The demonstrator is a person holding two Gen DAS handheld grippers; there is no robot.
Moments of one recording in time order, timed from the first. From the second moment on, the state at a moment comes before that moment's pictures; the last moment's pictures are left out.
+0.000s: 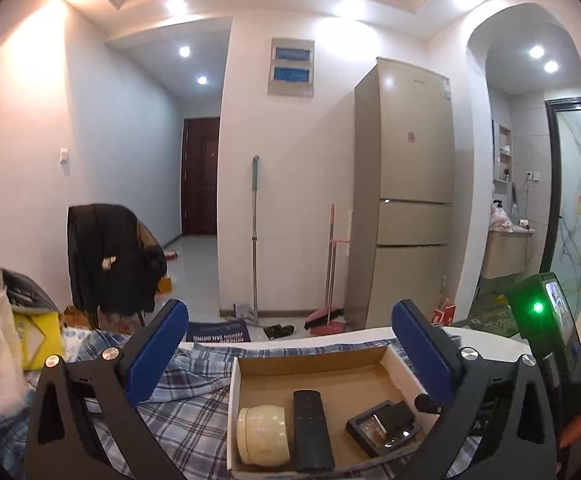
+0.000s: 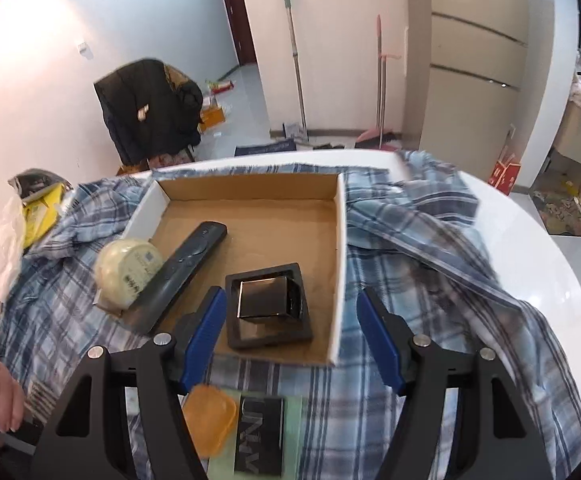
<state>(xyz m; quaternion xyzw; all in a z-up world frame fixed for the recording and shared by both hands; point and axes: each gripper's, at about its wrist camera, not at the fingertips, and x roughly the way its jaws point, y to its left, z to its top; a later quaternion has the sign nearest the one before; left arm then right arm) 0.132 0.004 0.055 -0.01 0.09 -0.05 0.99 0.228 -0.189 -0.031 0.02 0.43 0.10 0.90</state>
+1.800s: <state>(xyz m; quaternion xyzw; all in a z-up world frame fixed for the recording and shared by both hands) 0.092 0.031 -0.005 -0.05 0.16 -0.06 0.98 0.173 -0.191 -0.043 -0.01 0.26 0.21 0.94</state>
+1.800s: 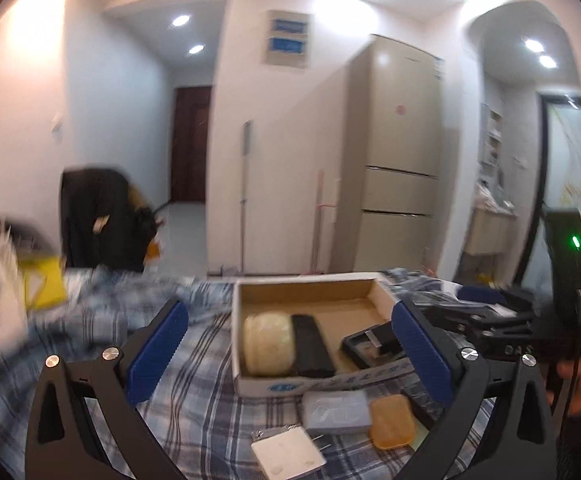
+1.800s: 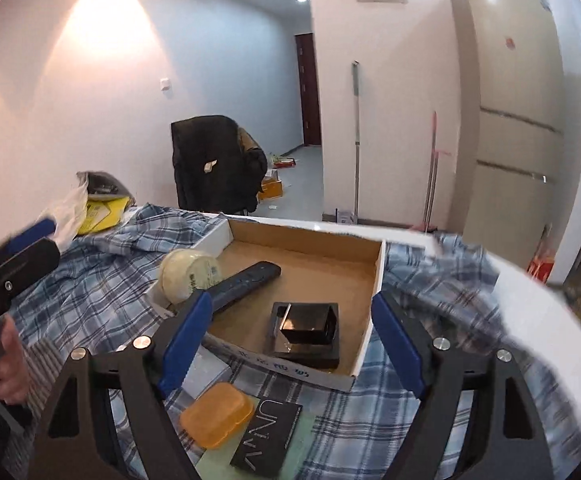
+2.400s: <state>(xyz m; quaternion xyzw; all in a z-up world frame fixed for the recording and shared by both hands) 0.091 0.037 -0.017 -0.04 0.20 -0.05 0.98 0.172 -0.204 -0.057 0.01 0.29 0.17 0.94</state>
